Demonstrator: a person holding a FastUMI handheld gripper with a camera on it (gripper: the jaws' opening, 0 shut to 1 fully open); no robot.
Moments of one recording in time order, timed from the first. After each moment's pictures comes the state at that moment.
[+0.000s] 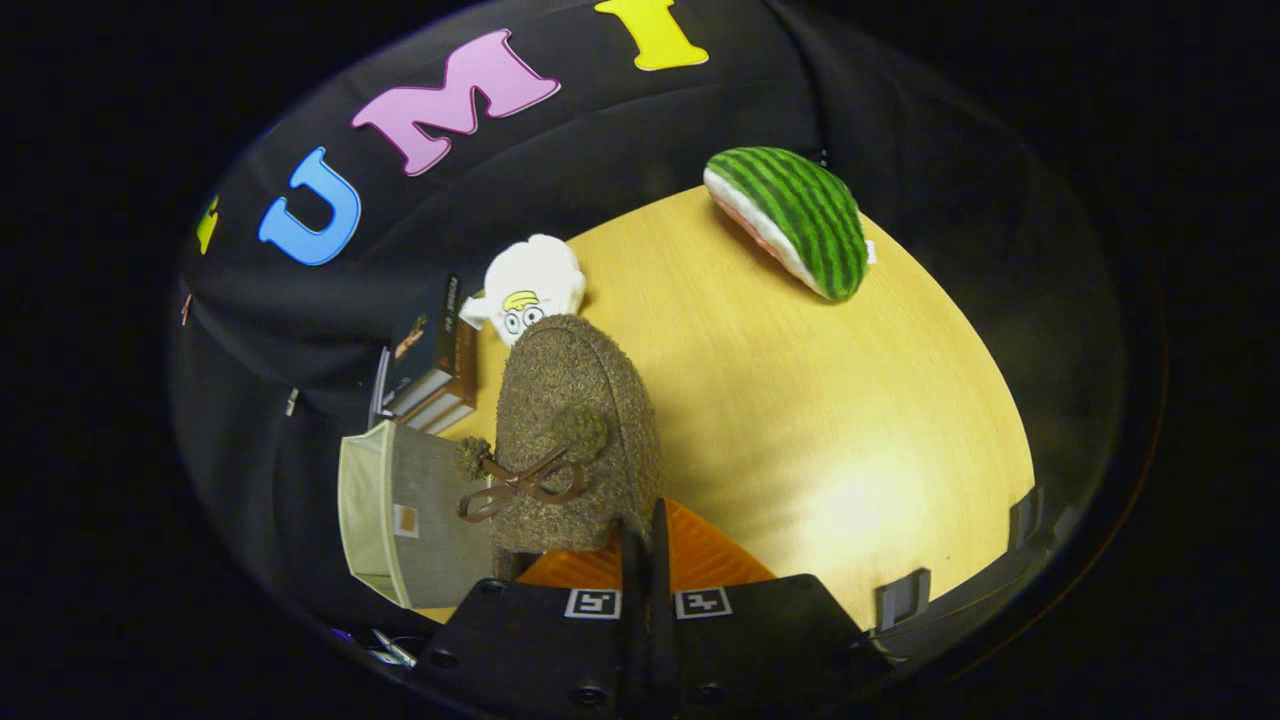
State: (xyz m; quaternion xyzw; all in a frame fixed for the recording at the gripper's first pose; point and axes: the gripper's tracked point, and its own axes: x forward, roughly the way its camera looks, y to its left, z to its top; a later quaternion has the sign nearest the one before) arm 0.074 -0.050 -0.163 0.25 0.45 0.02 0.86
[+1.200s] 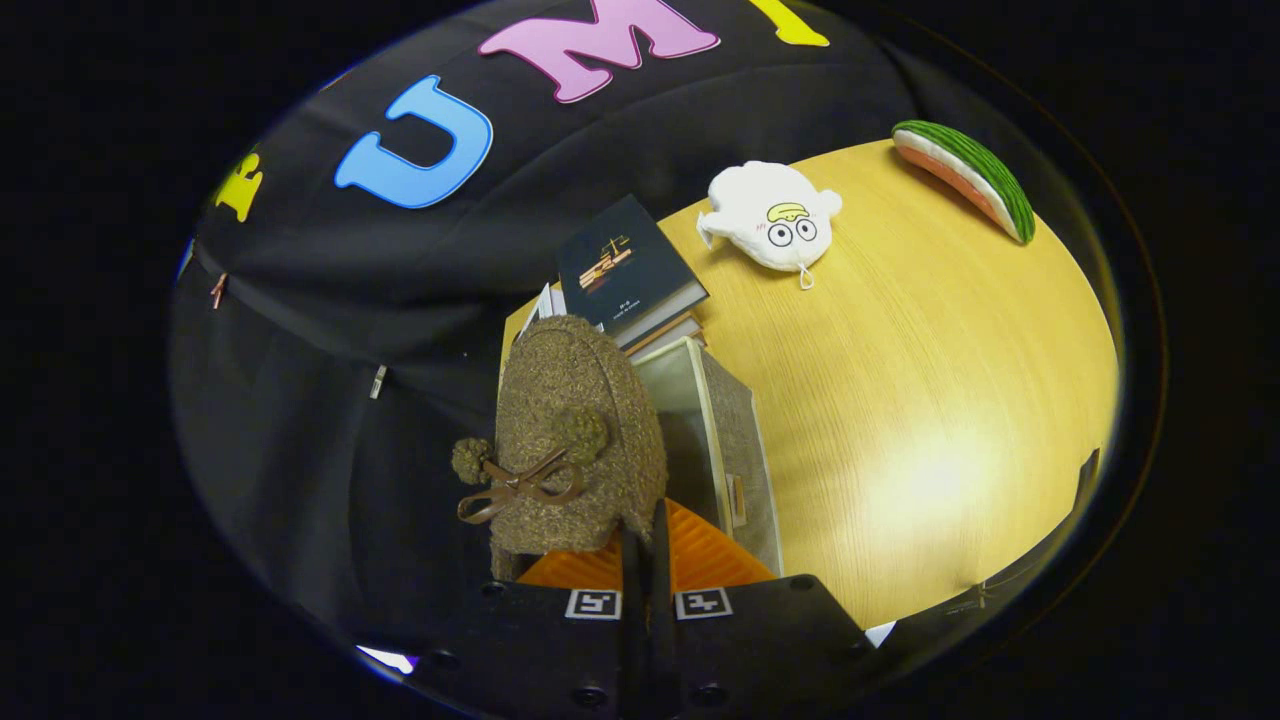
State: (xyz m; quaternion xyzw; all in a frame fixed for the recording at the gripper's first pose) arm 0.084 0.248 -0.128 0.30 0.47 0.09 0.82
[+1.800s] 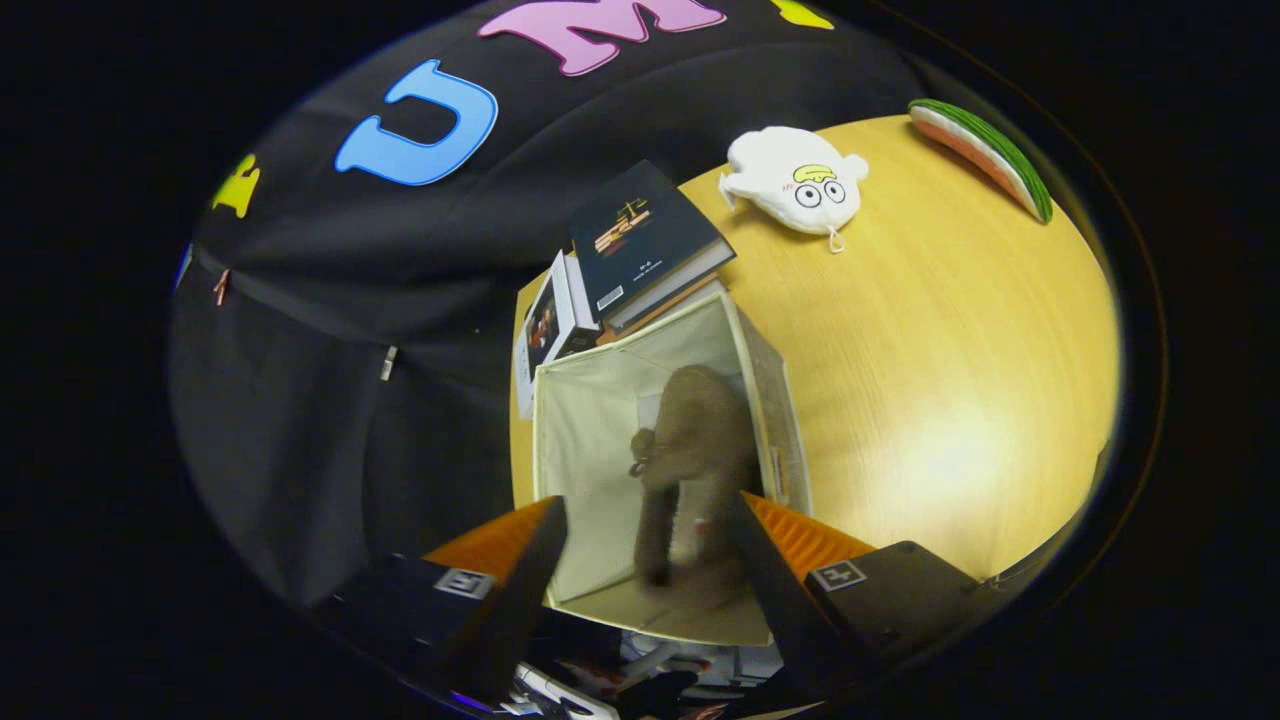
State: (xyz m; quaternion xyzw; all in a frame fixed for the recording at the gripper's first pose) arm 0.081 0.278 -0.125 0.32 0.48 0.13 0.81
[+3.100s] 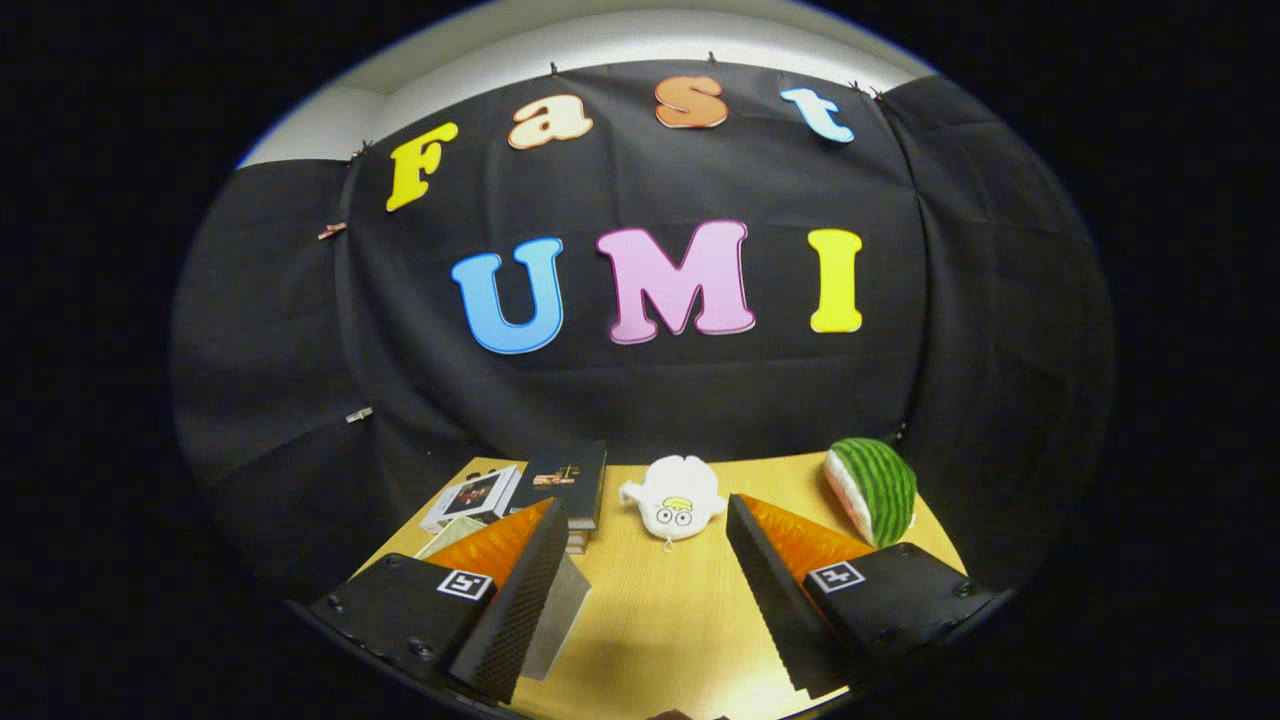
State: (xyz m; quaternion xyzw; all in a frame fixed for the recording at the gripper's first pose) arm 0.079 0.033 0.045 0.08 0.09 0.09 0.99
